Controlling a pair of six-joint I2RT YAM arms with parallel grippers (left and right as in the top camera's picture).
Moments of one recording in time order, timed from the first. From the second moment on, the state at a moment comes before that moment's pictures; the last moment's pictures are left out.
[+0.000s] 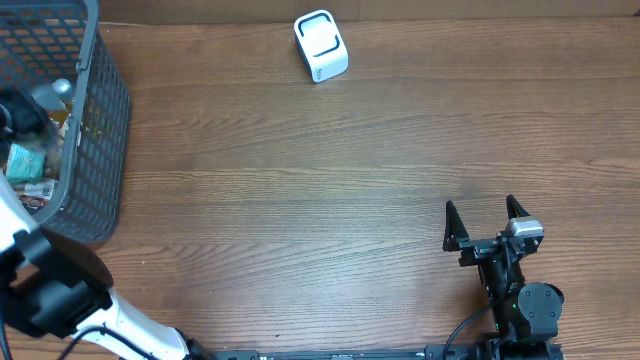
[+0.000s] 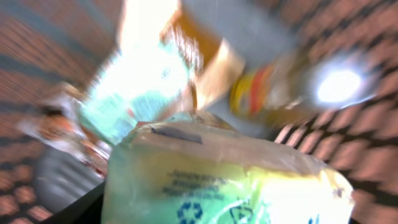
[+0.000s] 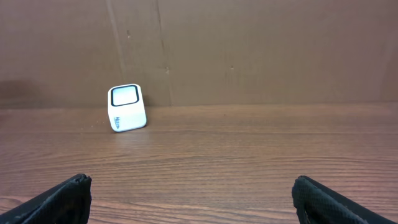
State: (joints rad) left arm 0.63 1.97 2.06 -1.15 0.09 -0.06; right arm 0.02 0.01 0.02 -0.03 -0.09 0.07
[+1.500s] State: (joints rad) left arm -0.56 2.06 2.32 -1.53 0.02 -0.64; right arm 0.02 0.01 0.02 -0.02 -0.09 0.07
